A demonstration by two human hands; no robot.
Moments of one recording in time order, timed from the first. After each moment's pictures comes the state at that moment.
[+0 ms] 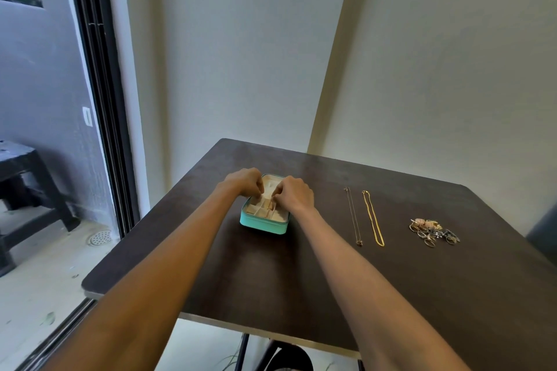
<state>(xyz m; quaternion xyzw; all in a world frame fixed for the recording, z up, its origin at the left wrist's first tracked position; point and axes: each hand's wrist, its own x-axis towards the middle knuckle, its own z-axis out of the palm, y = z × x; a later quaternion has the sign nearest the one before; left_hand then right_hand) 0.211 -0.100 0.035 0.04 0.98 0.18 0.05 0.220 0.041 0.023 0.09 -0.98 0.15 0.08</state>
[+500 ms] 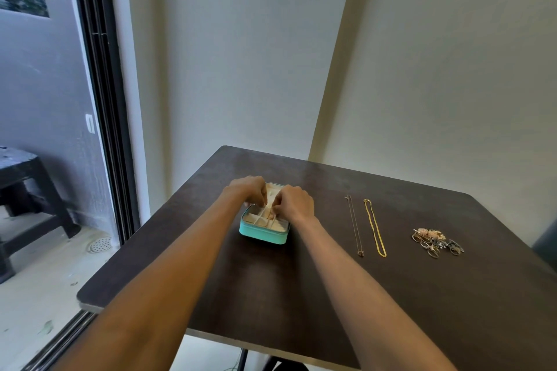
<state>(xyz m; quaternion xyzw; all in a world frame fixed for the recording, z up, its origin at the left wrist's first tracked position) 0.202 -0.091 0.042 0.04 0.99 0.14 0.08 0.215 0.042 0.021 0.12 -0.98 0.12 0.09</state>
